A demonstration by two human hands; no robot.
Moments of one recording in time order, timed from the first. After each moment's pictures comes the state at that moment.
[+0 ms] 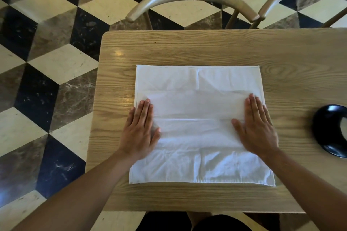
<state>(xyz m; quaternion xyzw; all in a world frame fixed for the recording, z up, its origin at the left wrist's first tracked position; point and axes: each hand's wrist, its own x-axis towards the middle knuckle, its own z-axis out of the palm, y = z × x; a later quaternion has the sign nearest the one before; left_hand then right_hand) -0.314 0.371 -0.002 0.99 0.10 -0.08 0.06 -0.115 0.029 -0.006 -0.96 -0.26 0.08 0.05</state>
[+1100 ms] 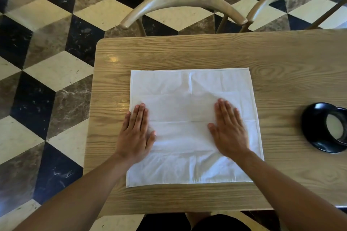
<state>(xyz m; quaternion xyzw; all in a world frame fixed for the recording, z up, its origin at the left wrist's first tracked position) -0.315 0.371 -0.005 0.99 0.10 -0.09 0.05 -0.148 0.072 -0.011 -0.95 -0.29 0.09 0.06</state>
